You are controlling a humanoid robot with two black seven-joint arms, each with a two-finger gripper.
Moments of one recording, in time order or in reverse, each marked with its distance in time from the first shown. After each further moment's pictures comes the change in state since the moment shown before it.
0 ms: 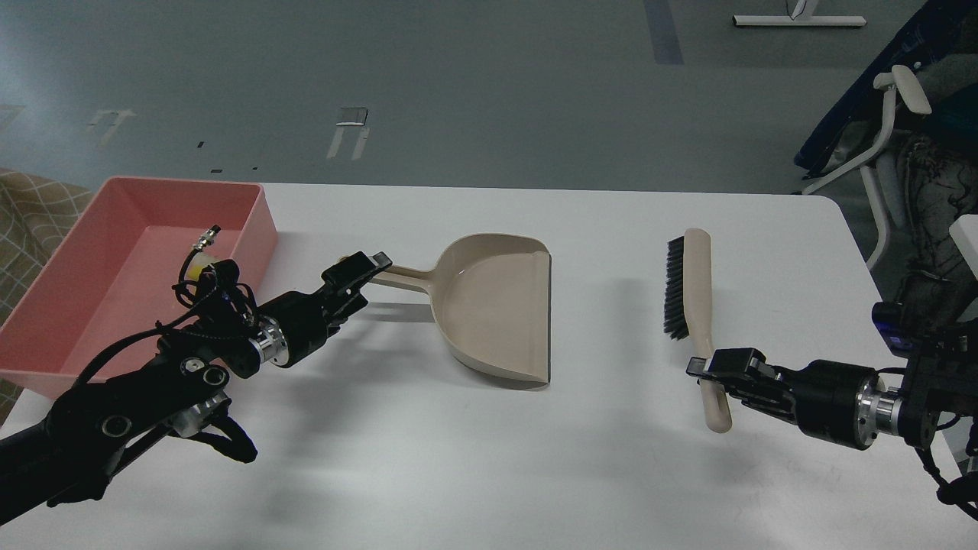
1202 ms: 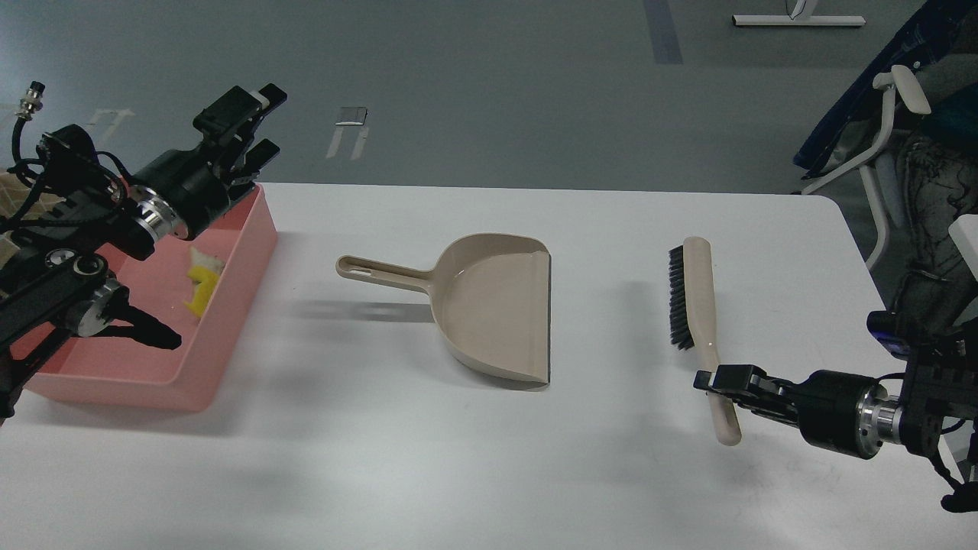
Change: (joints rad) left arm -0.108 0.174 -0.264 -0.061 -0.100 -0.010 -0.027; right arm -0.016 0.000 -0.002 -0.010 -0.131 0.010 -0.001
